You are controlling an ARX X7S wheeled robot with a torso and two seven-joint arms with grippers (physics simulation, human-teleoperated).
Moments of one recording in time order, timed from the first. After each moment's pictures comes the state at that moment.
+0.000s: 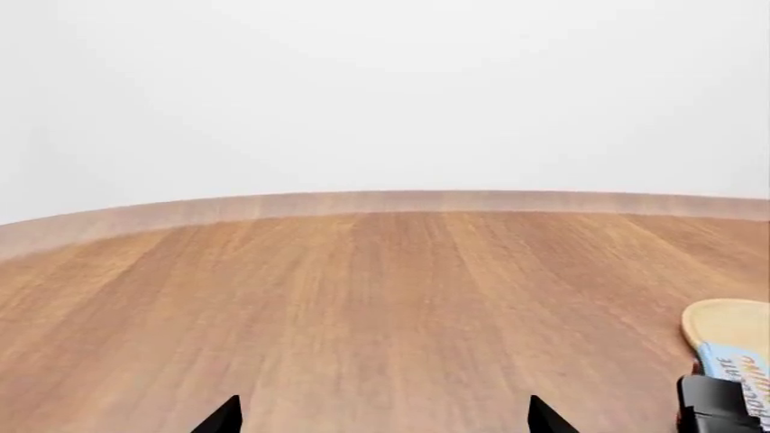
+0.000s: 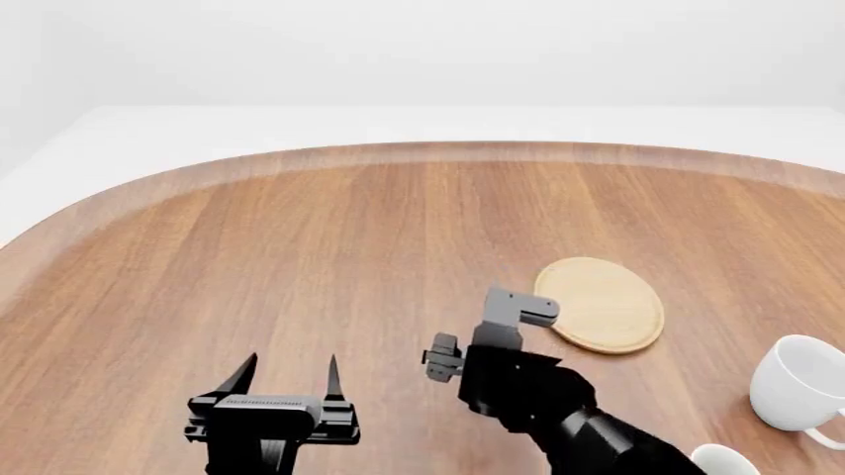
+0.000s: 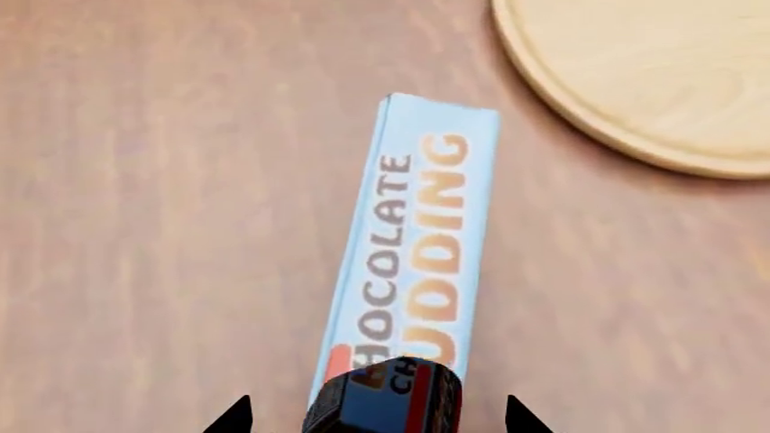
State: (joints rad) left arm -0.02 -0.24 0.28 0.00 -0.25 0.07 -0.23; right arm 0.97 0.00 -0.97 1.07 1.35 0.40 0.69
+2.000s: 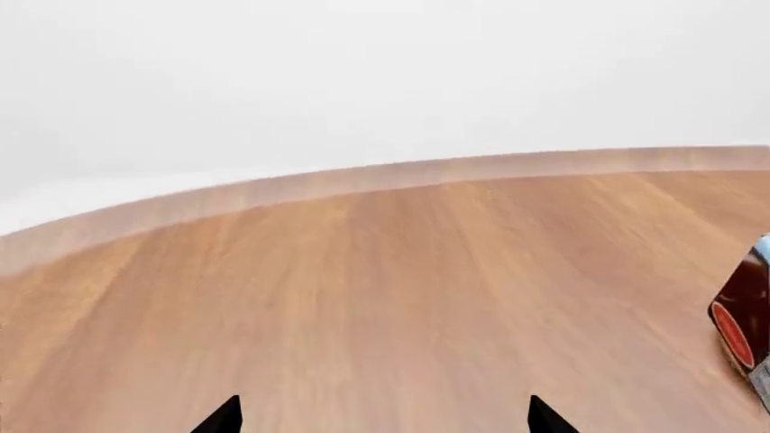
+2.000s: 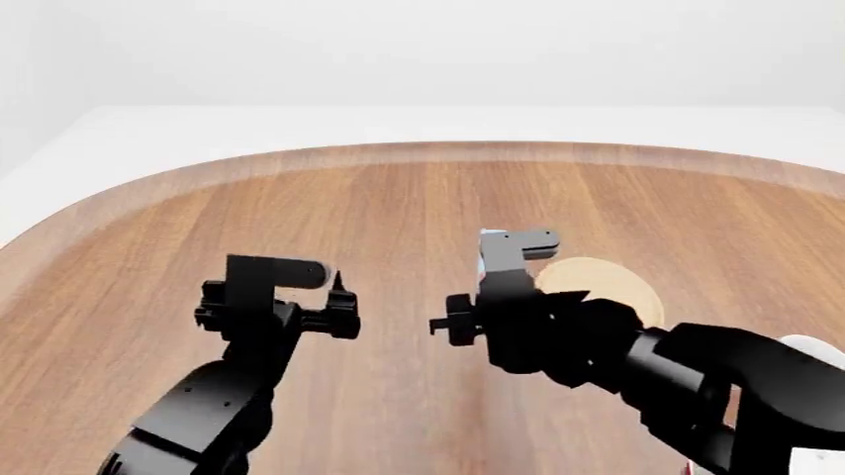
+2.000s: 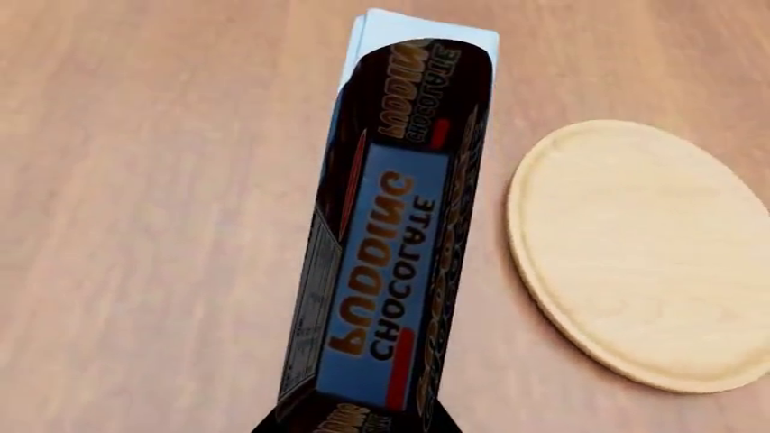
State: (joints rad) left arm -0.49 -0.31 0.32 0.02 -0.45 -0.55 -0.26; right arm 1.29 0.25 -1.72 0.65 1.88 0.31 0.71
